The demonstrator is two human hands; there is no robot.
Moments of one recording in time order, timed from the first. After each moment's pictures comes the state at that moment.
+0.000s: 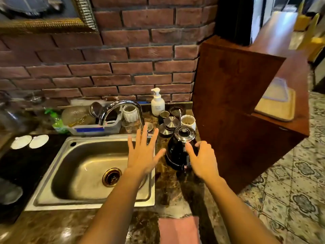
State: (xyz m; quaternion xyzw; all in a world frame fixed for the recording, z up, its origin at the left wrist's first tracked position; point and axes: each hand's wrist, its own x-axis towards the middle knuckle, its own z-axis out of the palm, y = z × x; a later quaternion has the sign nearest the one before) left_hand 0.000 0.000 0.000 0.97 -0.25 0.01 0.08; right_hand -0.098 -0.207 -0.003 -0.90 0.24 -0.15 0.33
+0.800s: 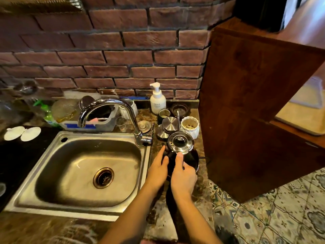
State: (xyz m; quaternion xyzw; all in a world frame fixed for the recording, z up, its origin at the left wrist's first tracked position) left_hand 0.006 -0.102 -0.079 0.80 0.00 -0.19 0.57; right_hand -0.049 -0.178 -0.060 -0.72 0.35 -0.16 0.57
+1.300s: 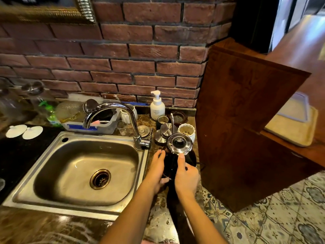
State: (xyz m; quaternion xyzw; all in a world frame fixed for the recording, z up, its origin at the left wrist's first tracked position) left_hand -0.005 -0.118 -0.031 0.63 0.18 -0.28 0.70; right_hand -0.061 -0.203 -0.041 -0.74 0.32 -0.17 0.56
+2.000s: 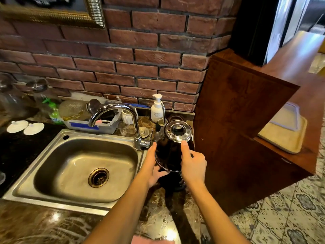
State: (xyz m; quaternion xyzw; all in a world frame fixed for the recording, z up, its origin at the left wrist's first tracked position) left_hand -0.005 -0.099 0.000 0.48 0.20 -0.30 0.80; right_hand -0.061 -0.221 0.038 -0.78 0.23 -0.18 0.55
